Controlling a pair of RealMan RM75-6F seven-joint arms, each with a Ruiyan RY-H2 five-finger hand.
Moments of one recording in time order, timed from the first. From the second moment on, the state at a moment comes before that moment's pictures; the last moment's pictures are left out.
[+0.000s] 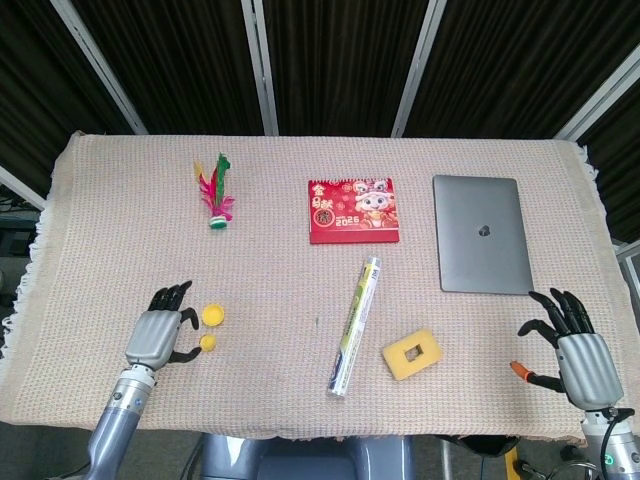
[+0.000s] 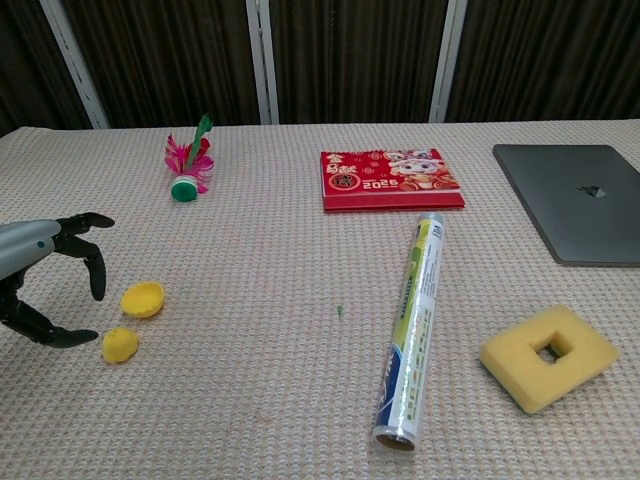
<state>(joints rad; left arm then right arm) -0.37 -1.52 -0.07 -1.77 1.10 1.22 0.54 0.09 -1.16 0.02 -1.53 -1.64 1.56 0.18</state>
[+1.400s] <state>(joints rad) -0.40 -1.60 -0.07 -1.72 1.06 1.22 0.53 0.09 -1.16 0.03 -1.53 -1.64 1.56 0.21</state>
